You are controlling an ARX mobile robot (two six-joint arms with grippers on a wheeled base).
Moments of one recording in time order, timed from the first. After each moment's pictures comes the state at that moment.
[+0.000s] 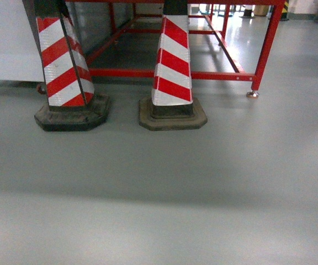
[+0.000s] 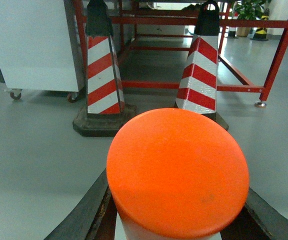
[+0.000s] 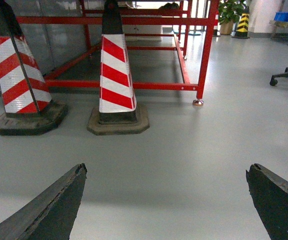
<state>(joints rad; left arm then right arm) 0.00 0.01 0.01 -0.01 0.00 0.00 0.00 0.00 0.01 -0.01 0.00 0.00</state>
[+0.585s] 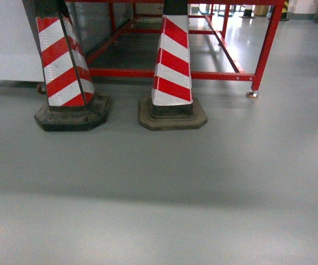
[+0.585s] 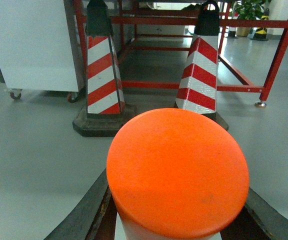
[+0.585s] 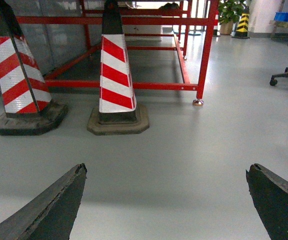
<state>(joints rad) 0.00 0.01 0.01 -0.01 0.00 0.00 0.00 0.00 0.01 -0.01 0.00 0.00</state>
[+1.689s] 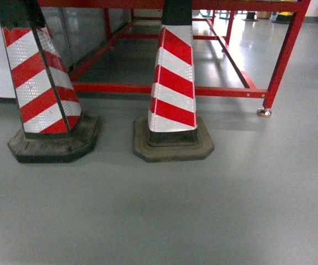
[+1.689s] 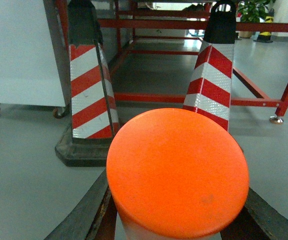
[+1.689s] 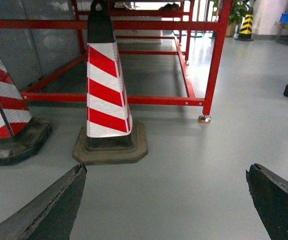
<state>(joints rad) 0.00 0.01 0.01 -0.01 0.00 0.00 0.00 0.00 0.01 0.00 0.00 0.00</state>
